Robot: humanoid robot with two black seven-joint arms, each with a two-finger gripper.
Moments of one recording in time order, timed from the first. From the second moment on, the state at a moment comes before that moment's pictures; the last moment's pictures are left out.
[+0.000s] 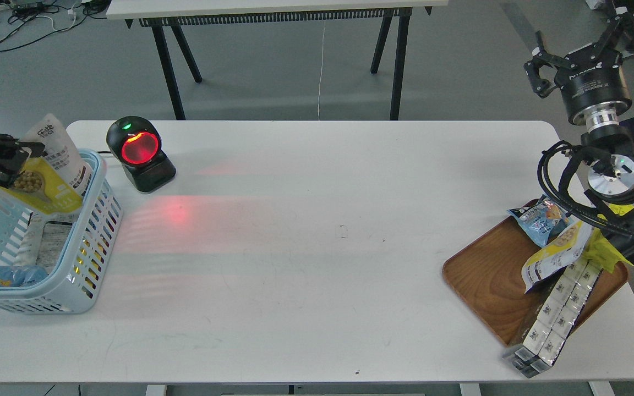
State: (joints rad) left arm -0.96 1.34 -0.44 -1.45 2.05 -0.46 -0.49; right arm 0.88 -0.40 0.64 0.56 0.29 0.49 0.49
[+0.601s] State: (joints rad) left arm -0.98 1.24 -0.55 -1.35 1.65 -0.46 -0.49; right arm 0.88 -0.40 0.64 0.56 0.29 0.49 0.49
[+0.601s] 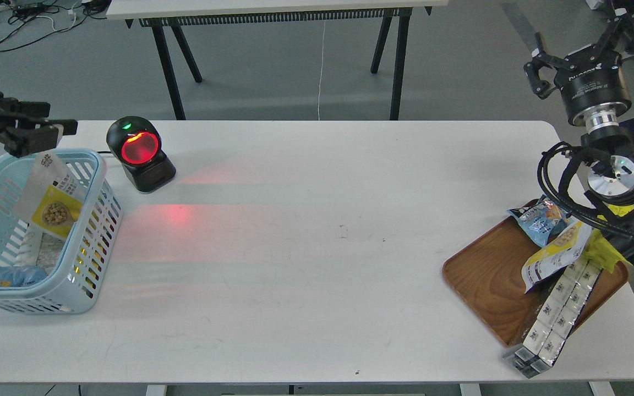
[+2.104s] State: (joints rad) left arm -0.96 0.24 -0.81 -0.35 -0.33 -0.49 -0.30; right arm 0.91 -0.37 0.76 0.49 0.29 0.49 0.38
